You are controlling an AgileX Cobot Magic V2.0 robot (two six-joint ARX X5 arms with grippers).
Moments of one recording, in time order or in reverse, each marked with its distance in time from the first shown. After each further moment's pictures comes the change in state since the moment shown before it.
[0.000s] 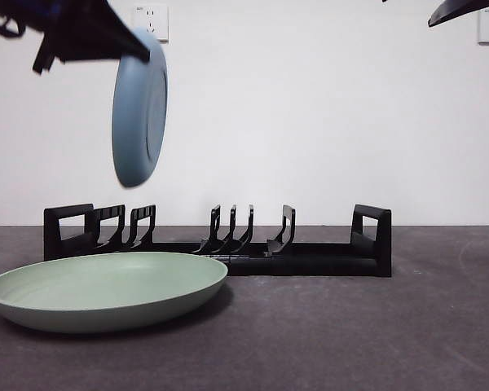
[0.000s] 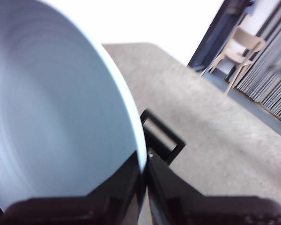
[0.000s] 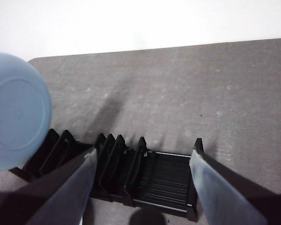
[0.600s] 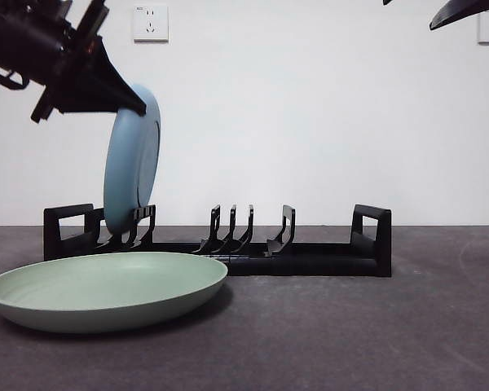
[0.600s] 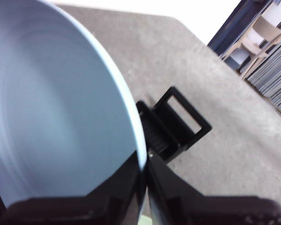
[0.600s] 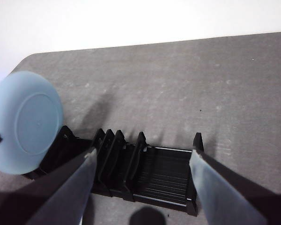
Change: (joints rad) left arm 0.032 0.129 0.000 0.000 0.001 0.000; right arm 0.000 0.000 0.000 -0.019 0.000 0.002
